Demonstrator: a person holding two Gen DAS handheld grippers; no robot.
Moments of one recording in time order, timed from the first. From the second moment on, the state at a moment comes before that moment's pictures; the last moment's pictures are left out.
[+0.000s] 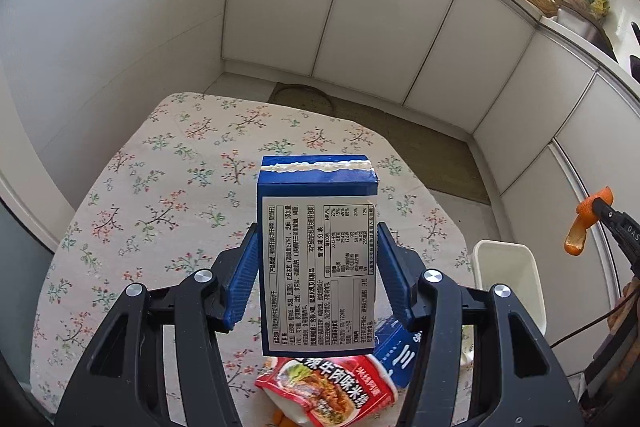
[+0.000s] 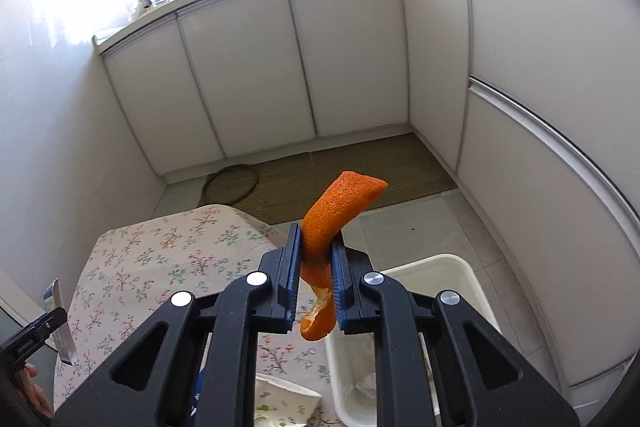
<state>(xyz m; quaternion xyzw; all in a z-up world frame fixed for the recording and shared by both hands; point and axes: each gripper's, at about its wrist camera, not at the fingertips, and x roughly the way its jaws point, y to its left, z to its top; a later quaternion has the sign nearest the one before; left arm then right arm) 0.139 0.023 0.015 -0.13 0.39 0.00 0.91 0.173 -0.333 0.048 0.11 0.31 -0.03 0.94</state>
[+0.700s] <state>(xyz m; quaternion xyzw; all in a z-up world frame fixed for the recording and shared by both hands) 0.176 -0.158 0.023 -0.09 0.40 -0.13 0.90 0.141 -0.447 0.034 0.17 0.32 -0.11 0.92</state>
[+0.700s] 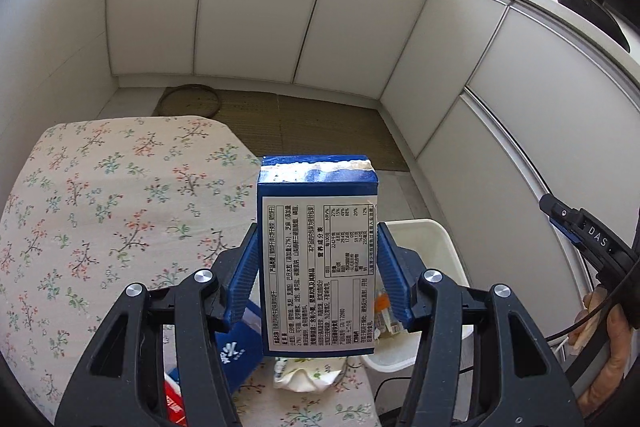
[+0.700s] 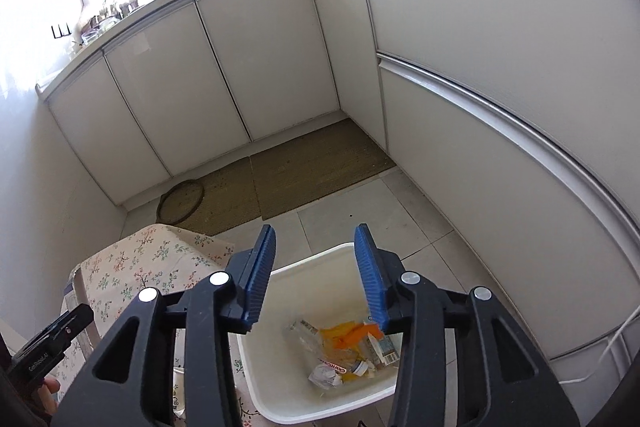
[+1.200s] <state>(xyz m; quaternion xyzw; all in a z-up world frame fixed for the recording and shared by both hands) 0.181 -0.252 0.021 -0.06 0.41 -0.19 0.89 0.113 -0.505 0.043 0.21 0.29 -0.20 0.91</state>
